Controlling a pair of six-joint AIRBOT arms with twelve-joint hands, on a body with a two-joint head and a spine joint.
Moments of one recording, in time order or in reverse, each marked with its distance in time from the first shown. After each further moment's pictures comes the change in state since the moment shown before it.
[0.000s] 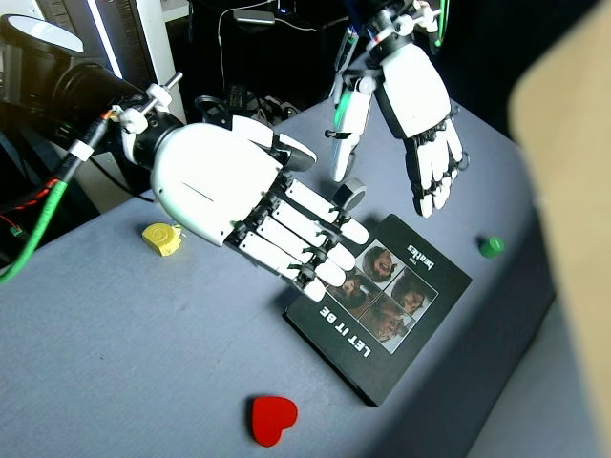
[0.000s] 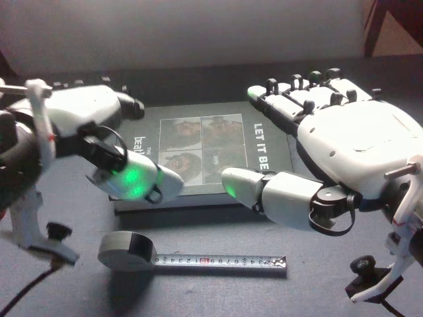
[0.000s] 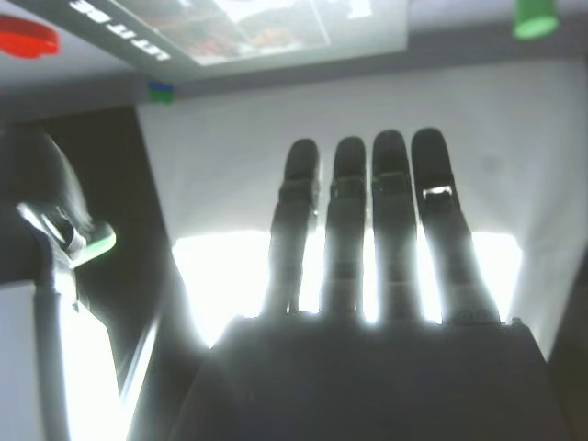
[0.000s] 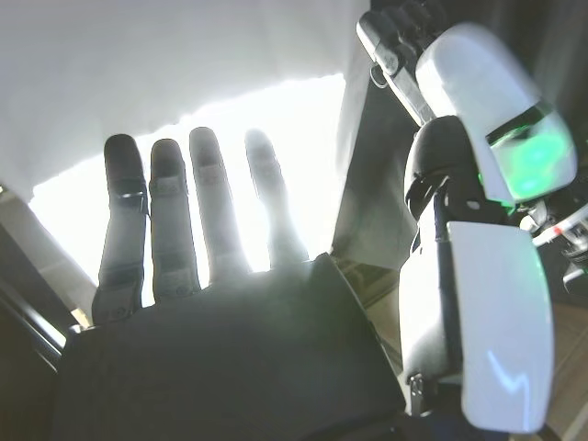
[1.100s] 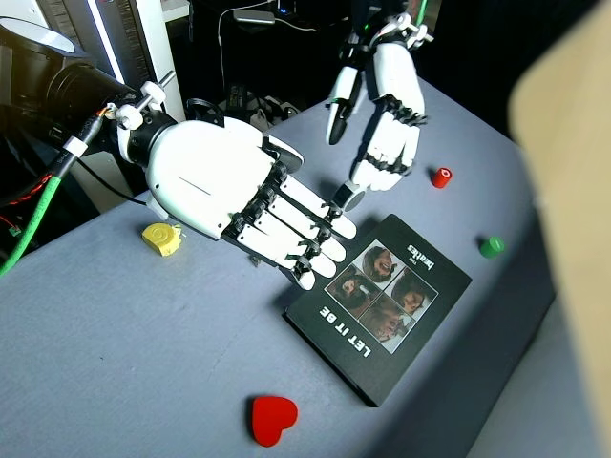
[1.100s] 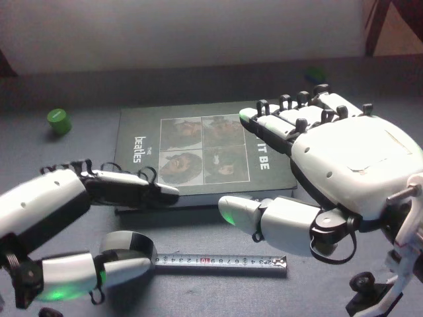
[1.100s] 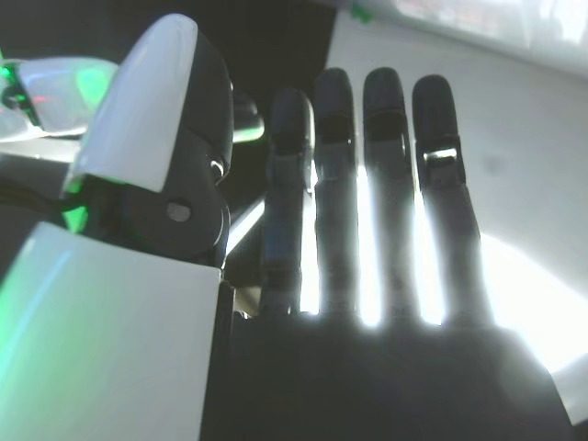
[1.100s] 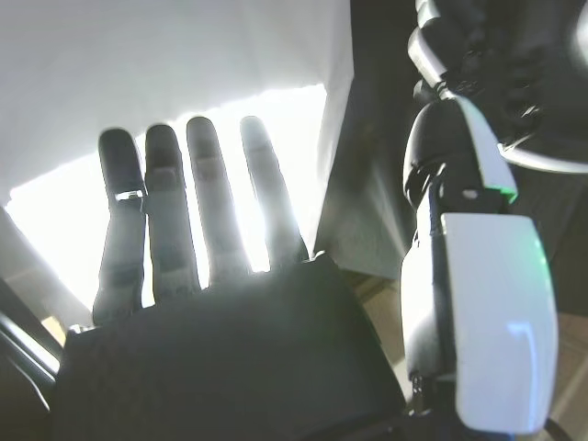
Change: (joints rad) left arm 0.819 0.047 0.127 1.615 -0.245 -1.823; right arm -0.049 0.011 -0.019 -0.082 0.036 0.055
